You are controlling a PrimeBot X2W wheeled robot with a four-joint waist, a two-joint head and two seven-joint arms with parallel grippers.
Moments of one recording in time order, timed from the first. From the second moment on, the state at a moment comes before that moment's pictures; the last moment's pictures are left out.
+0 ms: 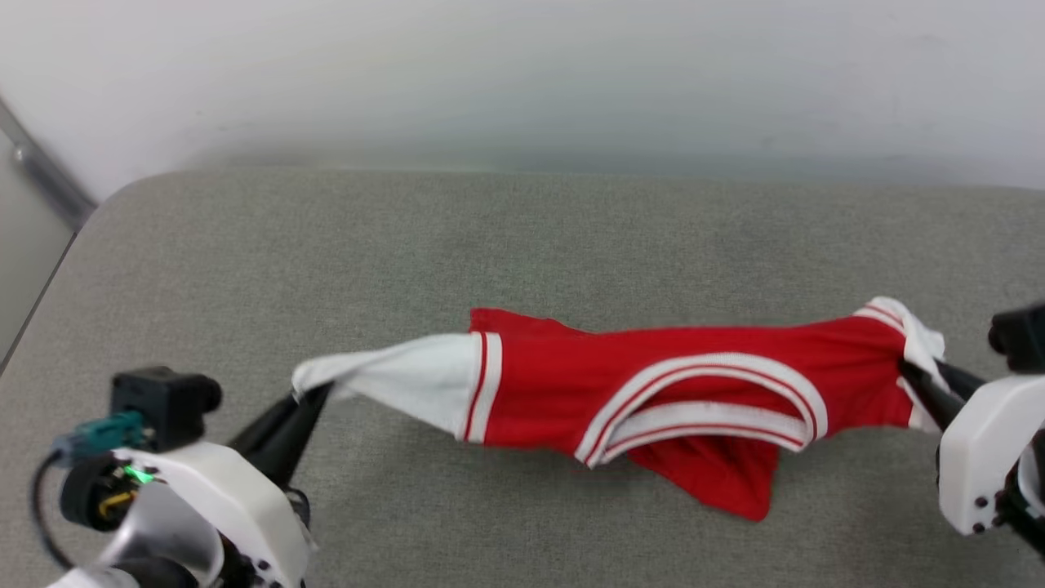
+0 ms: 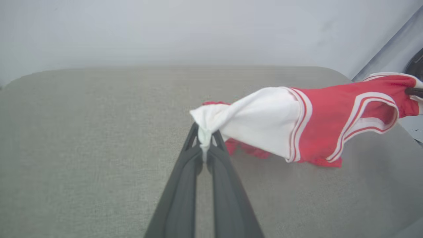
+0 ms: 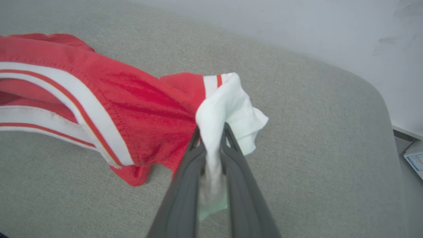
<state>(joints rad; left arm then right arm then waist) 0.01 0.47 -0.17 -0.40 -0.65 0.05 0.44 -0.10 -0.41 0.00 -0.26 0.37 0.13 0.74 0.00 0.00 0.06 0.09</state>
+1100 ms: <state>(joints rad) -0.65 0.63 0.06 -0.45 -0.63 0.02 0.30 -0.84 -0.39 -0.01 -0.33 0.43 0.13 0.85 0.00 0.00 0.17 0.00</state>
